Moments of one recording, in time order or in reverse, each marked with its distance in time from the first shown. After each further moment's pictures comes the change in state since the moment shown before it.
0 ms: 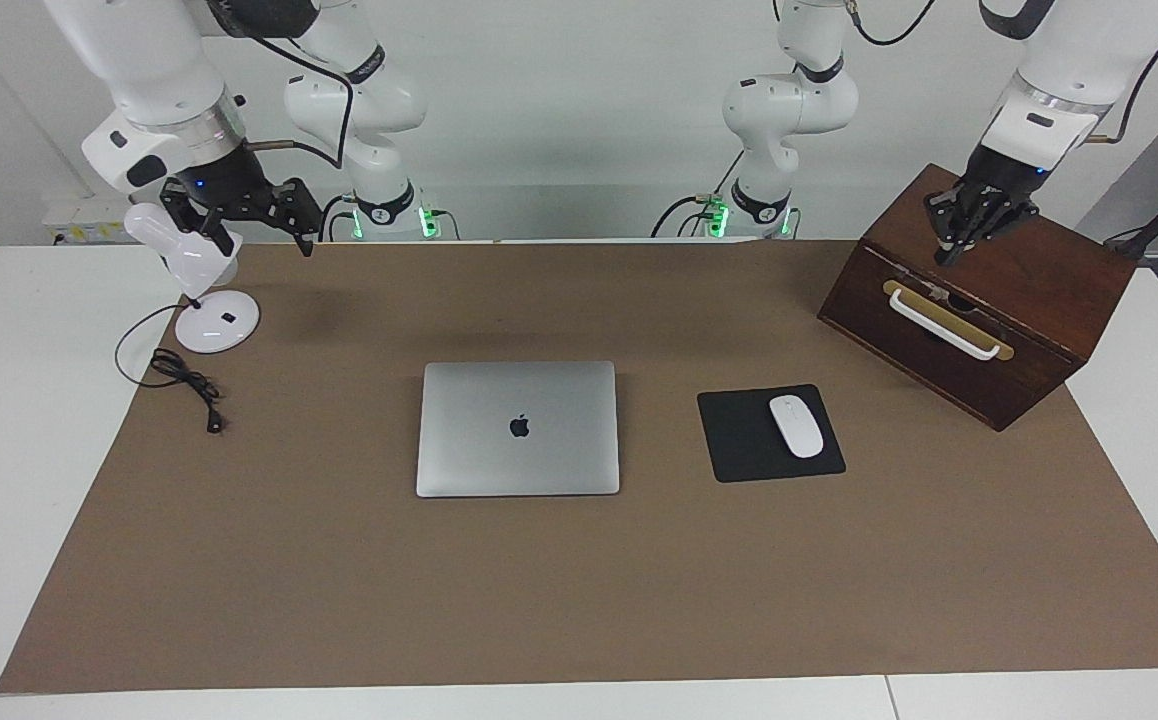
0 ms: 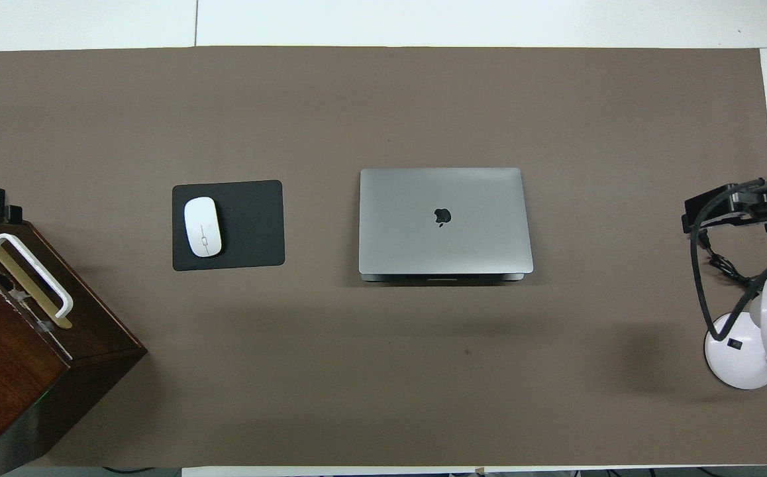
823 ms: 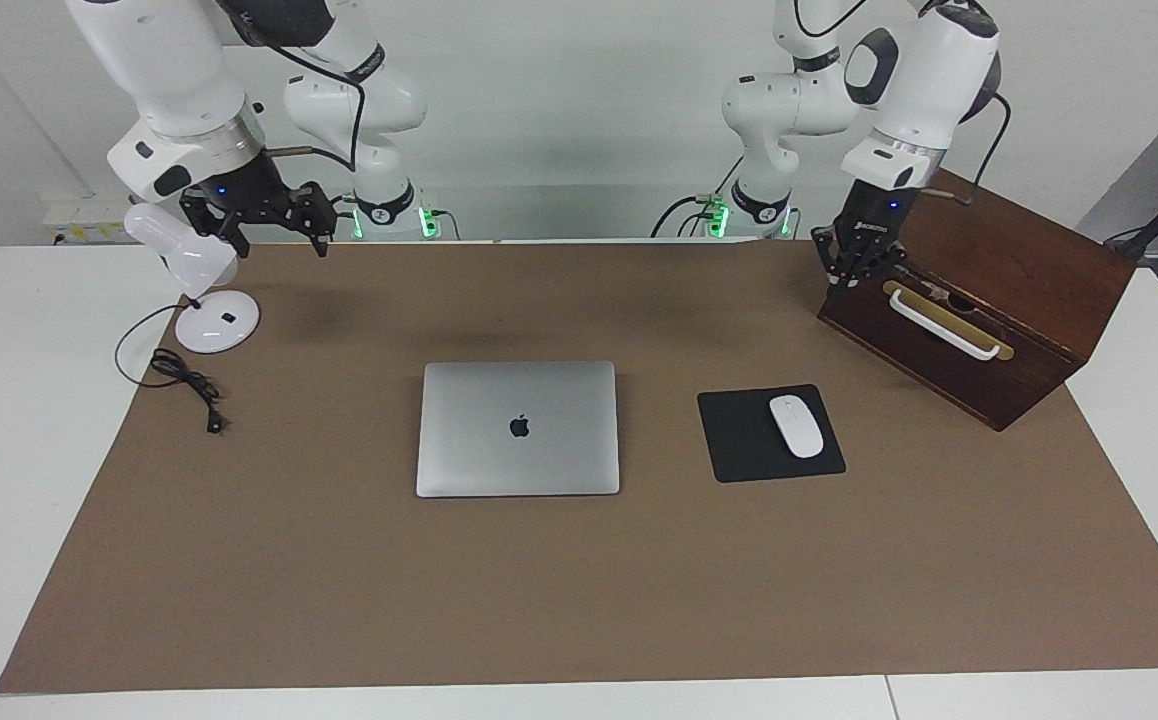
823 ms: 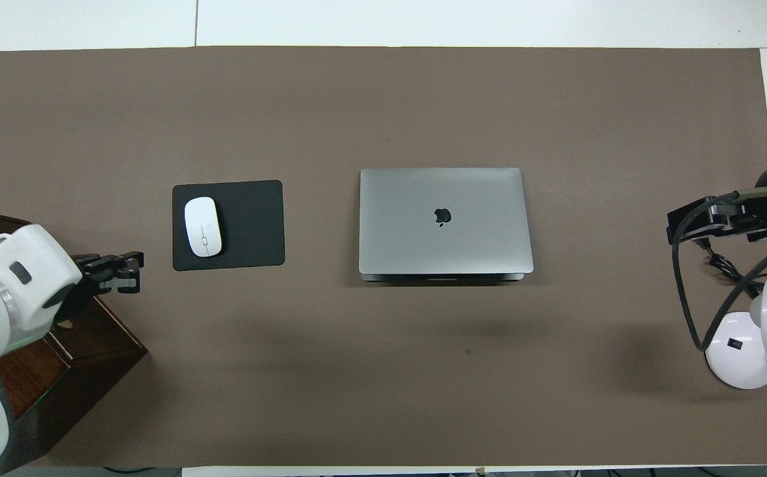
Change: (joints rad) left arm -0.146 -0.343 -0.013 -0.710 -0.120 0.631 0.104; right arm 0.007 -0.016 0.020 -0.043 0.000 0.000 -0.001
